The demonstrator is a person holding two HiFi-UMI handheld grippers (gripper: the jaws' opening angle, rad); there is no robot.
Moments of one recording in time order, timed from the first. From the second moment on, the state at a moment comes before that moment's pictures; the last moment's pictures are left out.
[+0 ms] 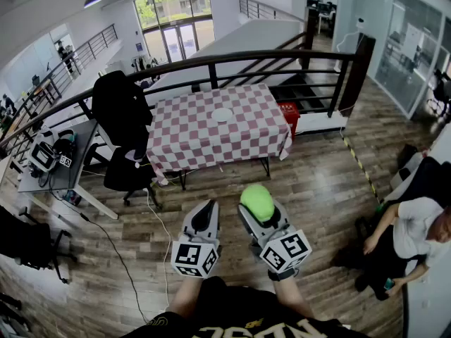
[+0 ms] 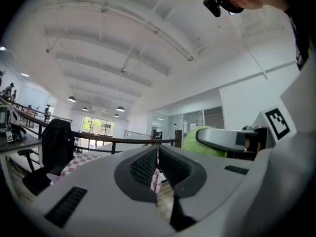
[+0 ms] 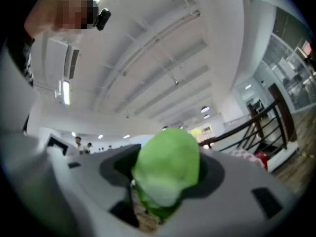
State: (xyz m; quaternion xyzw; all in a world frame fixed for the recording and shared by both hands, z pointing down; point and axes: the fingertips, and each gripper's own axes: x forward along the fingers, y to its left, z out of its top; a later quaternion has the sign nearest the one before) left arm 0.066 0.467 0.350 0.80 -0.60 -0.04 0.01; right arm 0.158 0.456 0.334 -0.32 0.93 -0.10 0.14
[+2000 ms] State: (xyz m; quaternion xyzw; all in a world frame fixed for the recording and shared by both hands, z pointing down) left arm -0.072 -0.061 0.405 0.75 -0.66 -0.04 0.07; right arm 0.025 -0.094 0.380 -0.28 0.94 -0.16 0.10
